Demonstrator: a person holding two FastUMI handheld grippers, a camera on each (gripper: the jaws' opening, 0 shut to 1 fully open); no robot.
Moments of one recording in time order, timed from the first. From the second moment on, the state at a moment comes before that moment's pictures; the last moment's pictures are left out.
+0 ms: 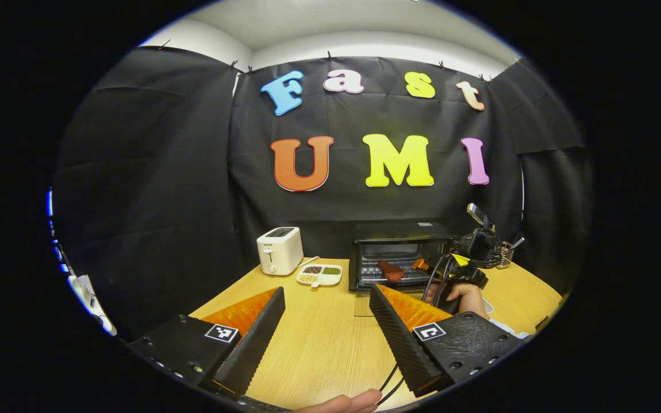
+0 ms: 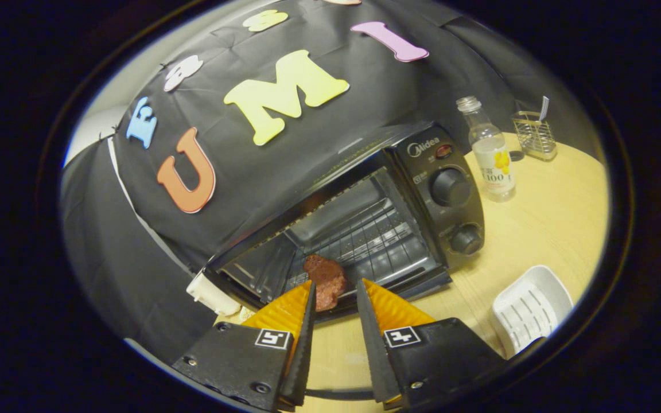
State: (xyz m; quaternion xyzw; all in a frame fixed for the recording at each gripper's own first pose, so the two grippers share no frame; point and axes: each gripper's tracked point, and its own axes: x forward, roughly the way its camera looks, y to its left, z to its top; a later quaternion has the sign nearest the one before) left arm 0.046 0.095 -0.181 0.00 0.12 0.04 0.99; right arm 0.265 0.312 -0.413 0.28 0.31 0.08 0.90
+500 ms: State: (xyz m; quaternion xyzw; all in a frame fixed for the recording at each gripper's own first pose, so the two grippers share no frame) left arm 0.063 0.054 -0.213 -0.01 0.16 0.01 0.99; right arm 0.223 0.257 -0.359 0.18 0.27 0.12 0.94
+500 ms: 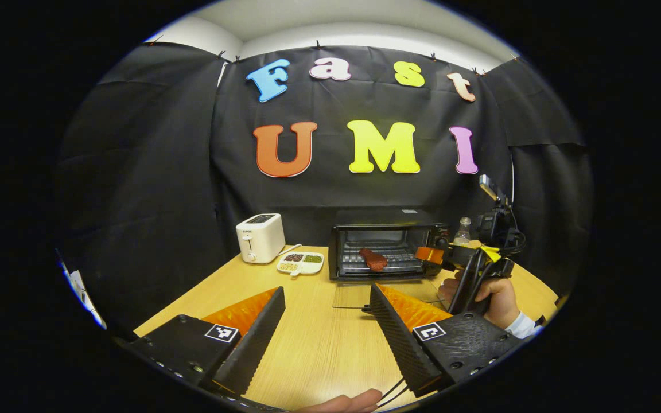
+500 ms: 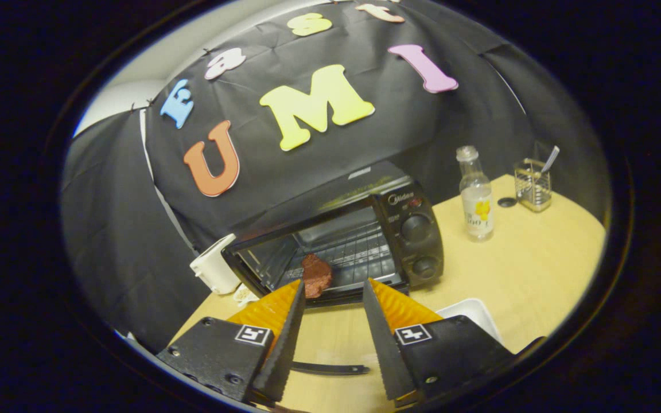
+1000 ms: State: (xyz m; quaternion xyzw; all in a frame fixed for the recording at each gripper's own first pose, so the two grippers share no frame) left arm 0.101 -0.019 -0.277 -0.01 0.23 -0.07 0.97; right arm 0.197 0.172 -0.255 0.09 0.17 0.13 0.97
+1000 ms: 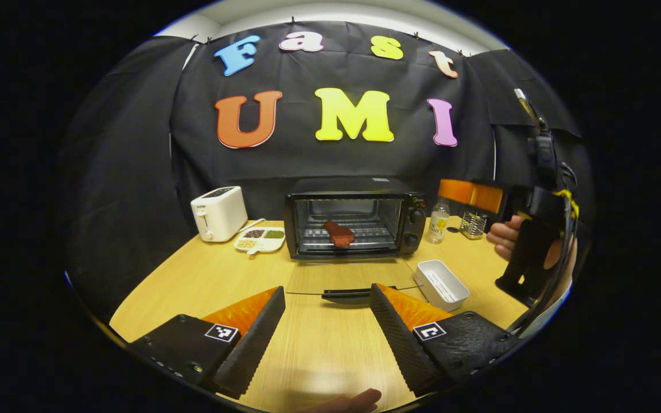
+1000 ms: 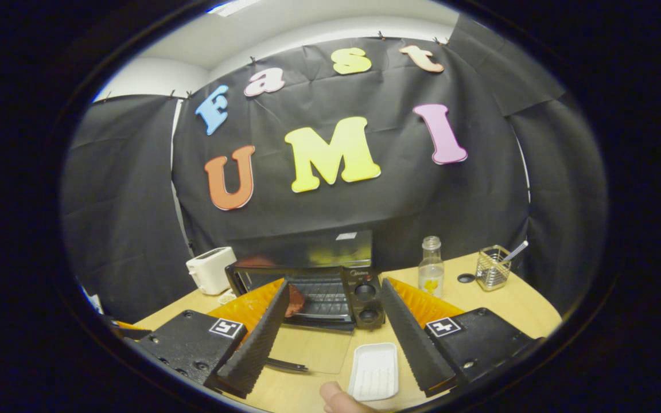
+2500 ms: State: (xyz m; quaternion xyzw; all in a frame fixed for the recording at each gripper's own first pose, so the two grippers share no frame) left arm 0.170 -0.077 -0.421 -0.03 0.40 -0.10 0.91; right arm 0.152 0.015 -0.171 0.01 0.10 0.04 0.99
